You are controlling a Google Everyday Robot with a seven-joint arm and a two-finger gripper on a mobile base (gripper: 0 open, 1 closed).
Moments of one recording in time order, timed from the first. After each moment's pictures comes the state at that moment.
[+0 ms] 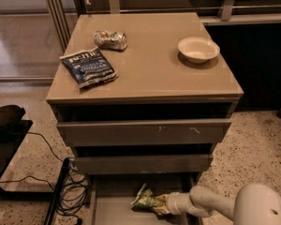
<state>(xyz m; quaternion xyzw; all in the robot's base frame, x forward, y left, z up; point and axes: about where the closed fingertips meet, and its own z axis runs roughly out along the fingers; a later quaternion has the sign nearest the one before) 0.489 -0.085 0.138 -0.48 0.77 0.29 0.30</state>
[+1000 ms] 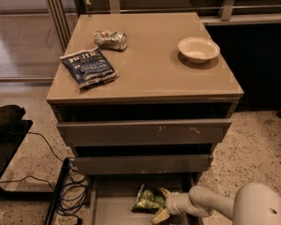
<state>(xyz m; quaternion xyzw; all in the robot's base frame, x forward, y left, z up) 0.489 -0.085 0.138 -0.48 0.77 0.29 0.30</state>
